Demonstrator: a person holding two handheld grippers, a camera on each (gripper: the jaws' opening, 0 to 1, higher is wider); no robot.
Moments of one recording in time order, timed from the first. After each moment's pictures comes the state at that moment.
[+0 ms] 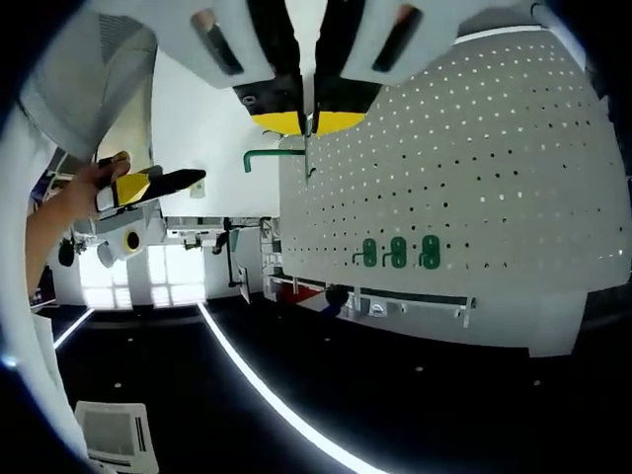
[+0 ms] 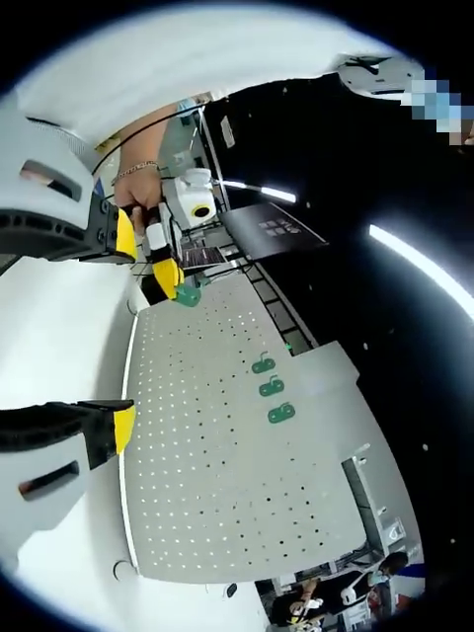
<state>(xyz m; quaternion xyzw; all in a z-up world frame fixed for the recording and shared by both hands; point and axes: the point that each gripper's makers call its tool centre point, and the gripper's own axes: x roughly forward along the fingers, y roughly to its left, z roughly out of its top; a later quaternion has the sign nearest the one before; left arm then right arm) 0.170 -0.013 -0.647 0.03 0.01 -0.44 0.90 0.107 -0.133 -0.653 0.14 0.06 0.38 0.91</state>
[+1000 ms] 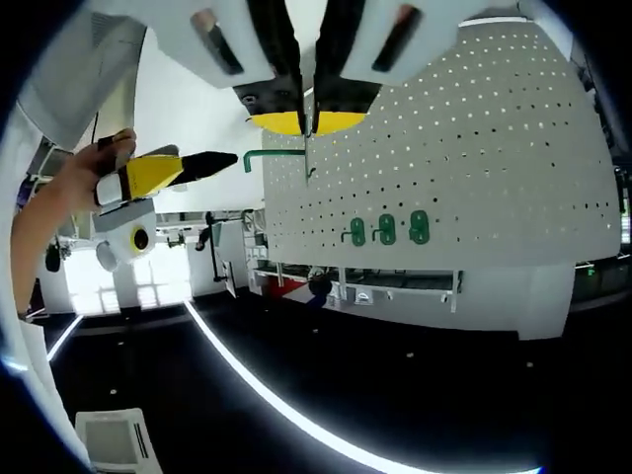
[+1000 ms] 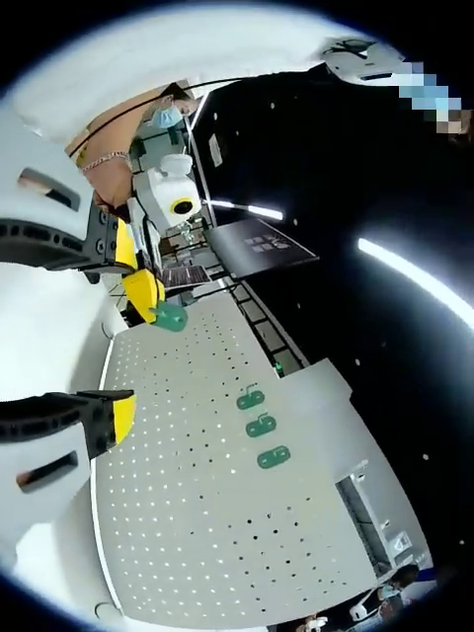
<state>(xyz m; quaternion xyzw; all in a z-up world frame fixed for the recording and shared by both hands) 0.173 -0.015 -0.625 0.03 -0.01 -0.40 0.92 0.143 -0.076 -0.621 0.17 0.02 0.42 0.89</state>
